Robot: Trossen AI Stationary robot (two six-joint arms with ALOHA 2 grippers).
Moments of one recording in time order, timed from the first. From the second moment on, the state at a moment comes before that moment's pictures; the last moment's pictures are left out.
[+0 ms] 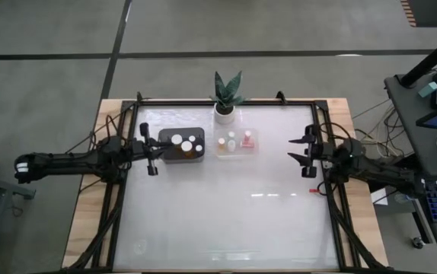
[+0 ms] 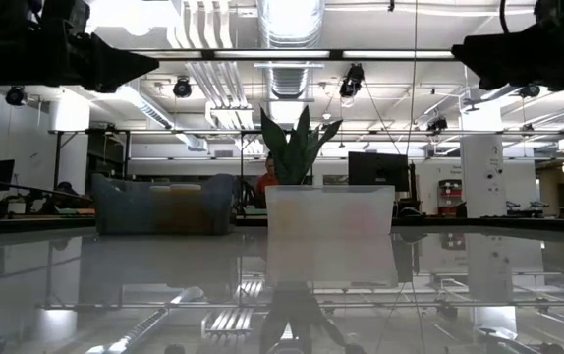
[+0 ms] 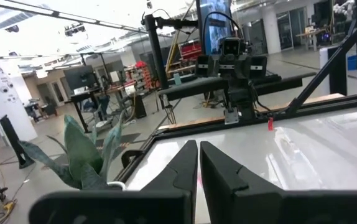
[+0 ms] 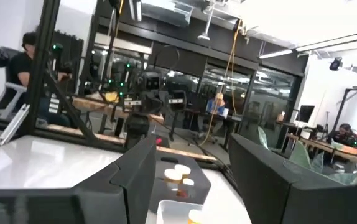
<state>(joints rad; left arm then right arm) 0.17 0.39 0.13 0.41 -0.03 0.26 -0.31 0.11 0.02 0.36 -0.27 -0.21</state>
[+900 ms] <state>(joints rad) 0.17 0.10 0.01 0.30 -0.04 0.22 -0.31 0.05 0.01 0.18 -0.26 -0.03</state>
